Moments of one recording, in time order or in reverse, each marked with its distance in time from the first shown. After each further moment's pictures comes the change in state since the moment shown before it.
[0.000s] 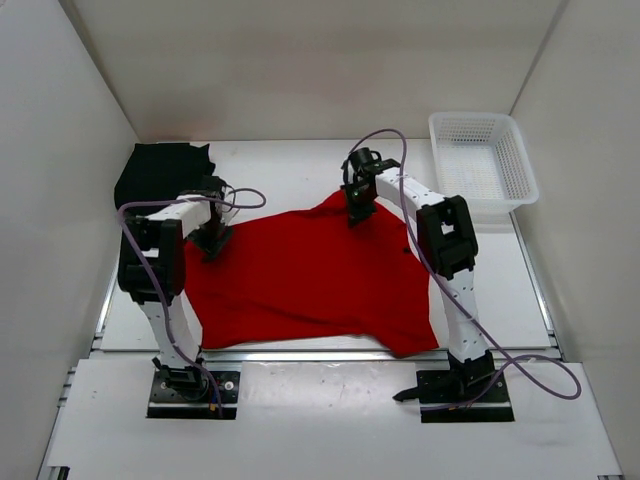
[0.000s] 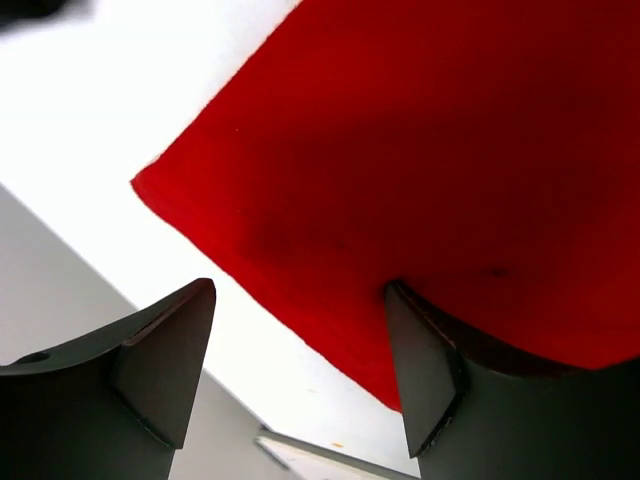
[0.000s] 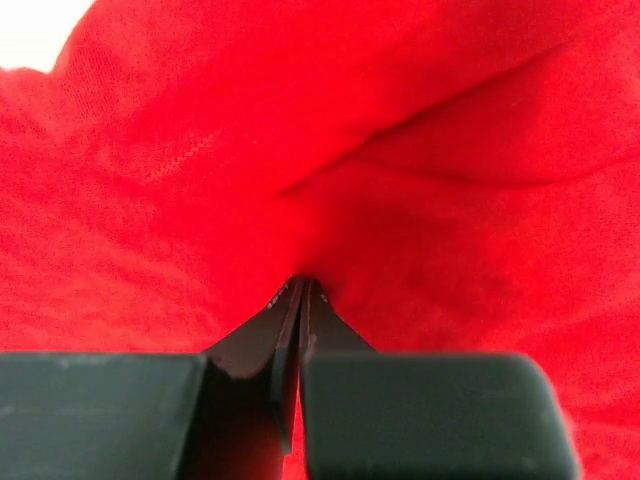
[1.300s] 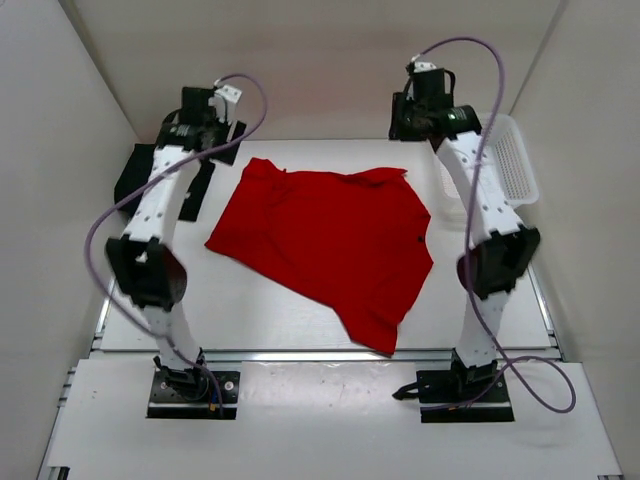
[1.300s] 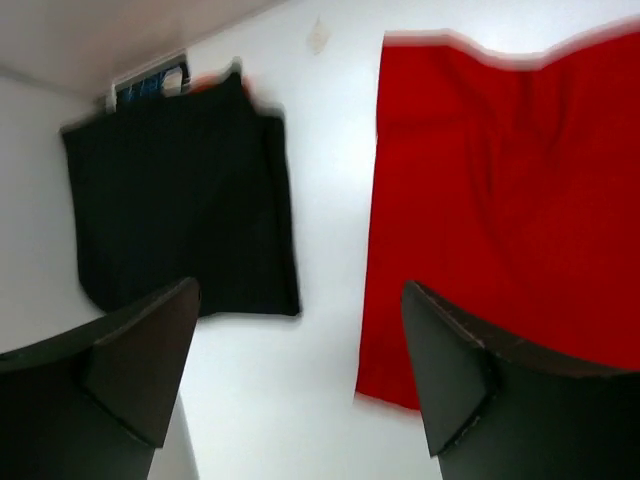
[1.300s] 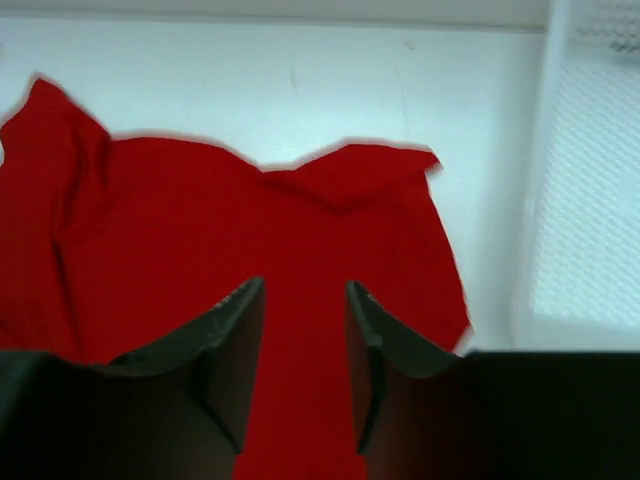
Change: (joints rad) left arm -0.090 0.055 0.811 -0.084 0.193 -0.153; right arm -0.158 -0.230 0.433 -0.095 0.222 0.040
